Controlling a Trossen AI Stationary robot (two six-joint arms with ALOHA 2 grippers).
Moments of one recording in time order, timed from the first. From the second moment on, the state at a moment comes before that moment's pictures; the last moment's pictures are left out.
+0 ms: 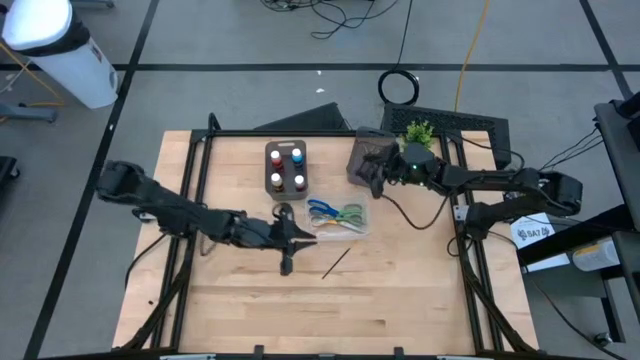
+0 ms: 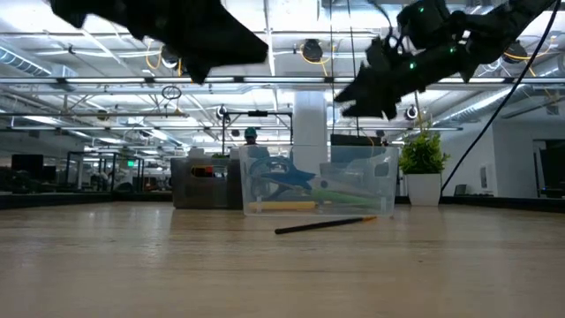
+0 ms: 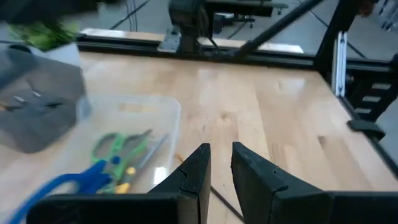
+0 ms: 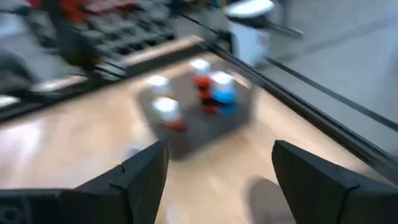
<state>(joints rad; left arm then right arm) -0.30 1.46 0.73 0.41 -0.31 -0.19 -0.39 1.21 0.57 0.36 -0.05 0.17</state>
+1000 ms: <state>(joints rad) -0.32 2.10 1.16 0.16 -0.29 -0.22 0.47 1.17 0.57 0.44 0.39 -0.12</state>
